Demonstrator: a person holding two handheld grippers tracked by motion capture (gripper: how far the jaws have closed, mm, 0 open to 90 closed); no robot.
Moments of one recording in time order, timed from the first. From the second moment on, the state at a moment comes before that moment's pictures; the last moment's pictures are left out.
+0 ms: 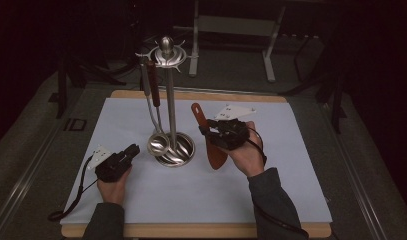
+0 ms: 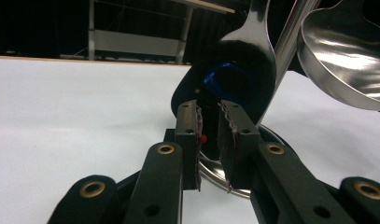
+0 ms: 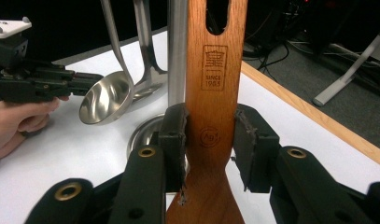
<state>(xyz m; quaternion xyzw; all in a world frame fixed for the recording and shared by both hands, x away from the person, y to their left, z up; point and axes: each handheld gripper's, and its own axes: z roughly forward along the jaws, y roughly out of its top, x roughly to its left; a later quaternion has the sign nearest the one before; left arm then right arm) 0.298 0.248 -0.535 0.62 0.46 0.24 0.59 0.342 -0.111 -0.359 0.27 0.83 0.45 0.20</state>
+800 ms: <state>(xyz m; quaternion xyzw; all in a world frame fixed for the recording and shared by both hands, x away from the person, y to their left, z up) 0.298 0.248 -0.536 0.62 0.46 0.24 0.59 0.339 -0.110 -0.349 0.27 0.82 0.46 0.20</state>
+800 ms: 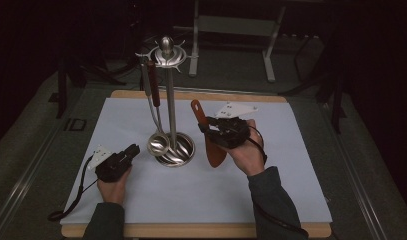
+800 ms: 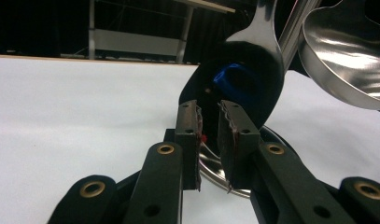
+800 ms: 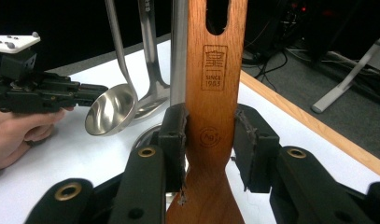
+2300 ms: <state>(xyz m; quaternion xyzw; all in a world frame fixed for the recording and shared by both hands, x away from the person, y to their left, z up) 0.297 0.248 -0.535 0.62 0.46 0.24 0.59 0.324 -0.108 -0.301 0.23 0.78 0.53 0.23</state>
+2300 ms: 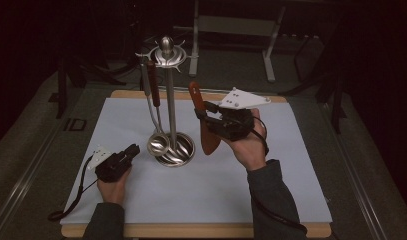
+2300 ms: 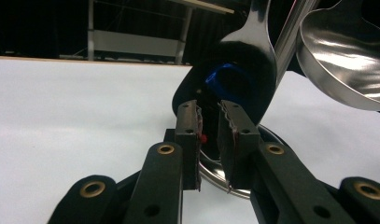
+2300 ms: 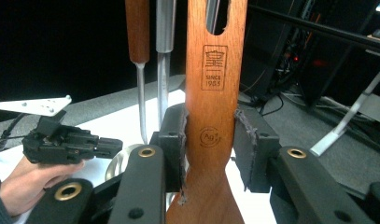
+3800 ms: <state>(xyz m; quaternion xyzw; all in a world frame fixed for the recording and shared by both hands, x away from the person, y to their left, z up) 0.298 0.248 -0.535 0.62 0.46 0.24 0.59 0.333 -0.077 -0.272 0.22 0.77 0.56 0.22</state>
